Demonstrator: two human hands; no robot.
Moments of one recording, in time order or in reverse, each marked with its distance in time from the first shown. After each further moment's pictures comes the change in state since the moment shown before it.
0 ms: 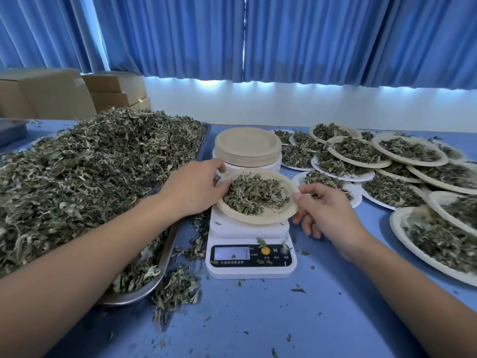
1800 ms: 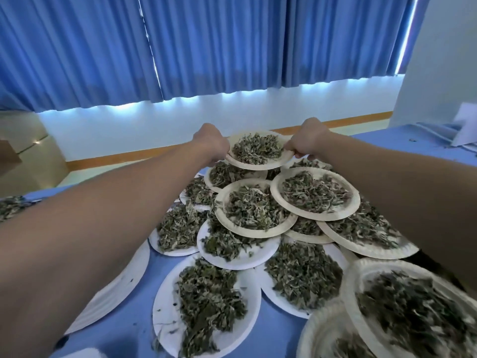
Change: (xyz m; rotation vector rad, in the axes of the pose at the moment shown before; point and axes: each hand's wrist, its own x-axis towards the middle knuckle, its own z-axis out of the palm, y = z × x) left_hand 0.377 0.228 0.110 -0.421 -0.200 -0.279; right_hand 0.296 -0.039 -0.289 -0.677 0.316 0.229
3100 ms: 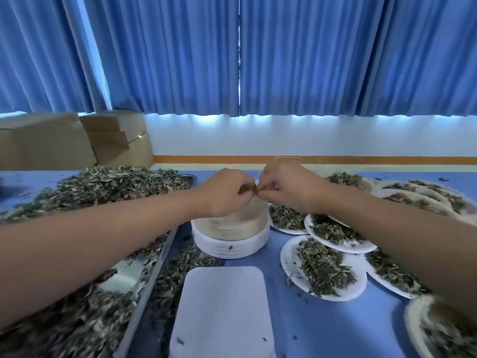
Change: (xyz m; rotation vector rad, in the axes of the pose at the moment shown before) left_hand -0.186 -0.175 -0.159 0.380 -0.069 0.437; right_hand -0.209 -0.176 0.123 -0.351 -0.259 -1.037
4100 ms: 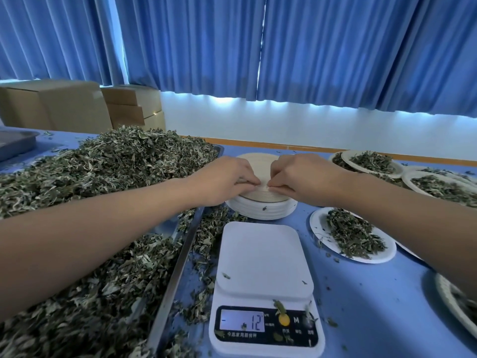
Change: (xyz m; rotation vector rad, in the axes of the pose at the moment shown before) left_hand -0.084 -0.051 0.019 0.003 0.096 0.152; right_hand -0.010 -0.050 0.041 -0.503 -0.143 -0.263
